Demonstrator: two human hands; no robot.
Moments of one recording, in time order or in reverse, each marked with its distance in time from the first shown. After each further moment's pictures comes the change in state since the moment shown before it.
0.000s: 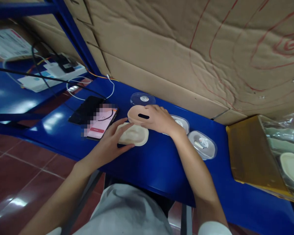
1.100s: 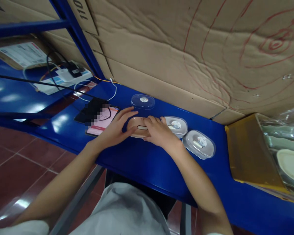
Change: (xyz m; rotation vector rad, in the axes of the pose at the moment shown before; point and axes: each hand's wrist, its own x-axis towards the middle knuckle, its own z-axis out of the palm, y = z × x) left_hand 0.050 -0.010 -0.001 -0.114 0.014 0.108; right_hand -0.045 -0.017 0.018 -0.136 -0.095 -0.064
